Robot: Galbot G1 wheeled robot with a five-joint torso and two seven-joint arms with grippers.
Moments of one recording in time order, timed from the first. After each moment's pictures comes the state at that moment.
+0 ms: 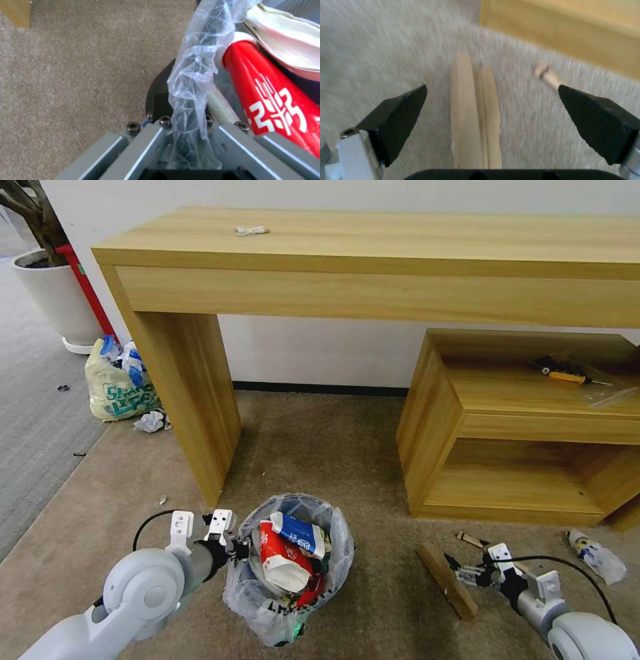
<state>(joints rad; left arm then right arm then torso) 1.28 -0.77 -0.25 -2.18 -1.26 0.74 -0.52 -1.54 0.95 0.59 1.62 0.34 -0.25 -0.25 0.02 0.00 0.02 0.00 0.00</state>
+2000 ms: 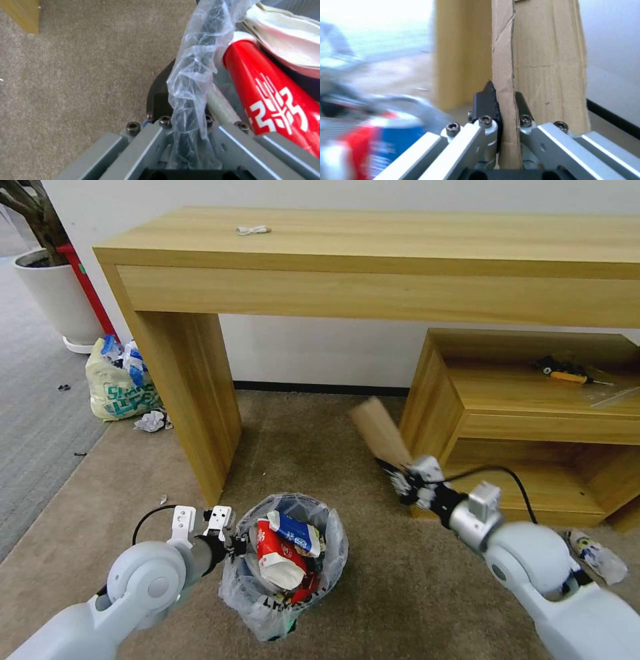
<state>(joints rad) 1.20 -0.73 -0.19 -2.13 -1.27 0.74 -0.53 -1.11 0.82 0.21 2.19 0.52 -0.35 -0.29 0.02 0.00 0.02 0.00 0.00</state>
